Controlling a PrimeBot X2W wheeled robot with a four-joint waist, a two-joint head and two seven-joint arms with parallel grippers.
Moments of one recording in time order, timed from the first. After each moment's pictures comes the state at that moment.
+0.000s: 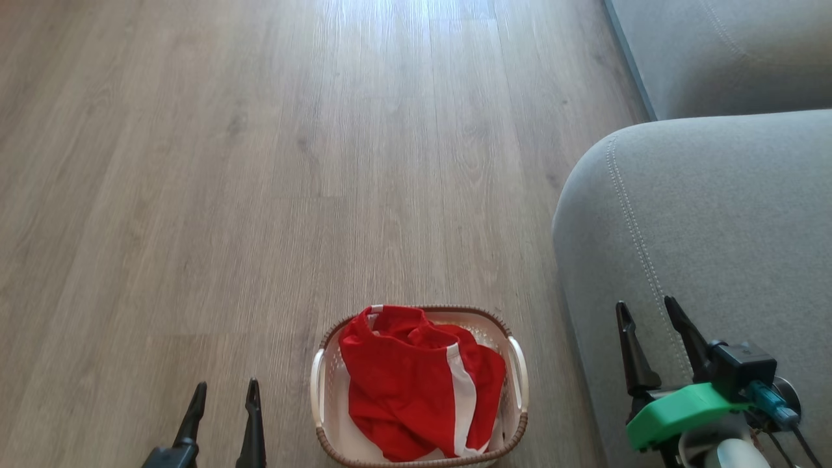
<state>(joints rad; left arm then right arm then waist) 0.08 0.04 -0.13 0.27 -0.15 0.04 -0.25 0.02 -0.05 -0.01 0.26 0.15 0.13 -0.25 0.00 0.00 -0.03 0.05</state>
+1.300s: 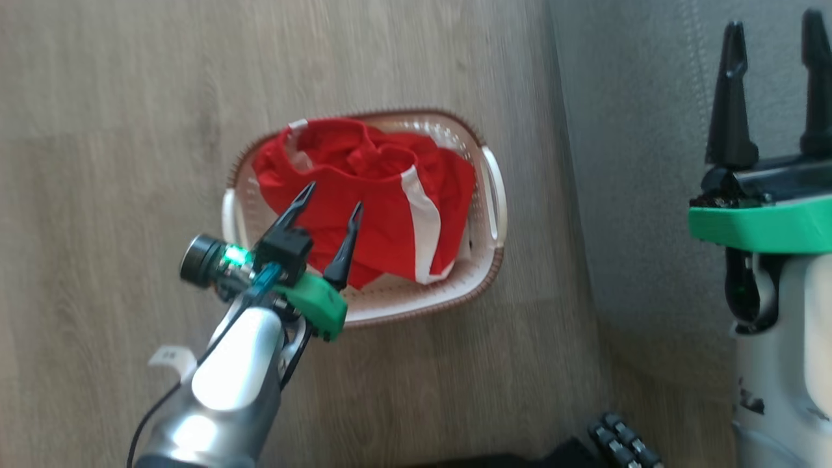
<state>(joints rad) -0.63 0.04 -0.44 0.74 -0.05 -0.04 -0.25 -0.39 -0.05 -0.10 -0.05 0.10 0.13 -0.26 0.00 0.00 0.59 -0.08</state>
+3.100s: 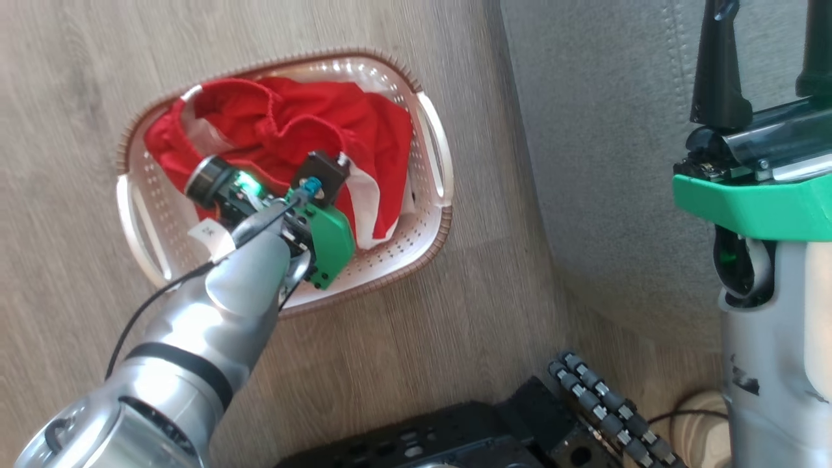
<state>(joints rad) -1.04 0.04 -0.94 1.18 -0.31 -0.04 -0.12 -0.49 -0.05 0.00 -0.15 0.12 0.13 -0.26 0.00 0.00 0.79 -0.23</state>
